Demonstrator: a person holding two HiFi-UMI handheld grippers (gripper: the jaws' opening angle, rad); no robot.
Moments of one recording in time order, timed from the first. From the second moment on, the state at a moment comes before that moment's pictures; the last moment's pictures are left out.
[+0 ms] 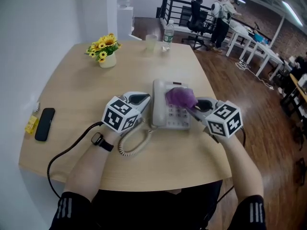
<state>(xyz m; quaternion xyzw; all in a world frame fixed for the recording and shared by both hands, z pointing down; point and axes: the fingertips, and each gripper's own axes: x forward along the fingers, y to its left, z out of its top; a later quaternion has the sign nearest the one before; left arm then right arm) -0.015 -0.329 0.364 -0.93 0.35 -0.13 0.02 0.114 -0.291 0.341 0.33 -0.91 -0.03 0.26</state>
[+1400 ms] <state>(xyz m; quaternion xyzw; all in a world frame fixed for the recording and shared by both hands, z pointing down) -0.013 -0.330 0.365 -0.93 0.34 -0.13 0.02 0.081 -0.196 0.417 0.21 -0.89 -0.09 0.40</state>
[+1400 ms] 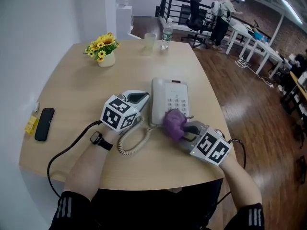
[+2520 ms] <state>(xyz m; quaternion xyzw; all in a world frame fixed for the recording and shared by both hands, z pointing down) -0.014 -0.330 0.365 -0.93 0.35 -0.13 0.02 0.173 -0.230 0.417 0.32 -0.88 -0.01 0.34</state>
